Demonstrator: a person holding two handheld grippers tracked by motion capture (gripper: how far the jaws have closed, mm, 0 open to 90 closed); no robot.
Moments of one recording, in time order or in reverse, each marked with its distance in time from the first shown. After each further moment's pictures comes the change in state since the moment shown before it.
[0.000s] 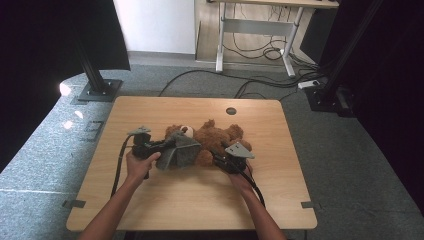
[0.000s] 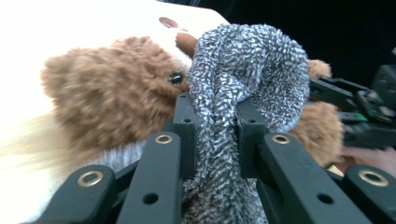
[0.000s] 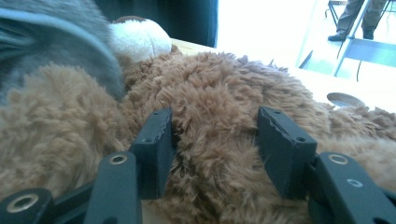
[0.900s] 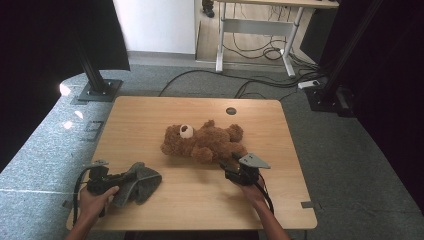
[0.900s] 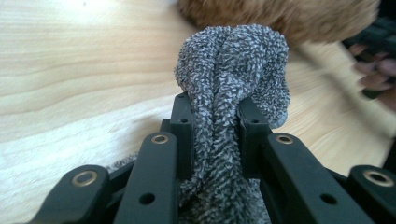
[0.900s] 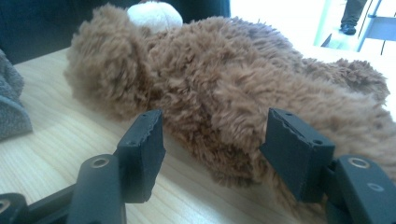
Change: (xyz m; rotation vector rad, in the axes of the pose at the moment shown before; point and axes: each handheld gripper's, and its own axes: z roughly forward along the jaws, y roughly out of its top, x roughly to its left) left arm 0.024 -0.087 -0.104 0.158 0.150 -0.102; right arm -0.012 -0.019 -0.047 0.032 0.068 0.059
